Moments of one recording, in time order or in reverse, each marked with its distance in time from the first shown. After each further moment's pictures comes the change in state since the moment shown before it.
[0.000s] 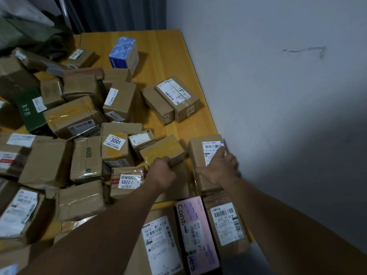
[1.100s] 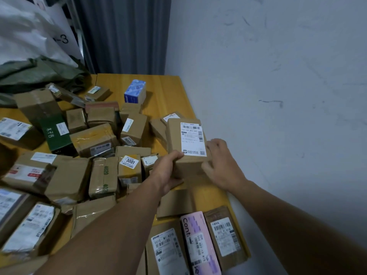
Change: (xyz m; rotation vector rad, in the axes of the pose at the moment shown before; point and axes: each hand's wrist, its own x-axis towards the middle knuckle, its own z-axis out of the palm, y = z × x) left_hand -0.065 0.055 -0.084 -1.157 -0.152 -0.157; right_hand -0.084 -0.034 -0.078 0.003 0.399 -0.739
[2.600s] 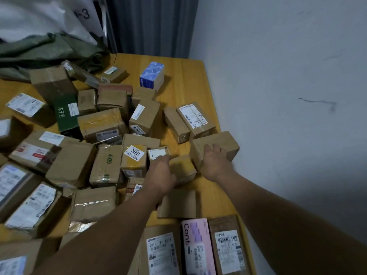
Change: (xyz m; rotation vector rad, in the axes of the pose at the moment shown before) left_hand 0.048 -0.032 -0.037 1.177 0.312 0.387; right_hand 0.071 0.016 0.071 -0.221 -0.363 0.218
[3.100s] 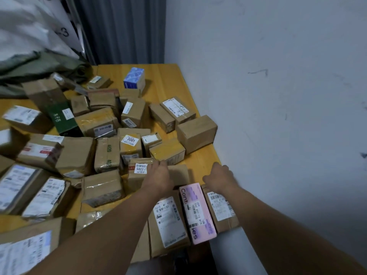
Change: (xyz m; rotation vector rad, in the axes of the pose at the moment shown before) left_hand -0.105 -0.006 0.018 0.248 -0.100 0.071; right_hand -0.160 0.033 0.044 0.298 -0.062 0.352
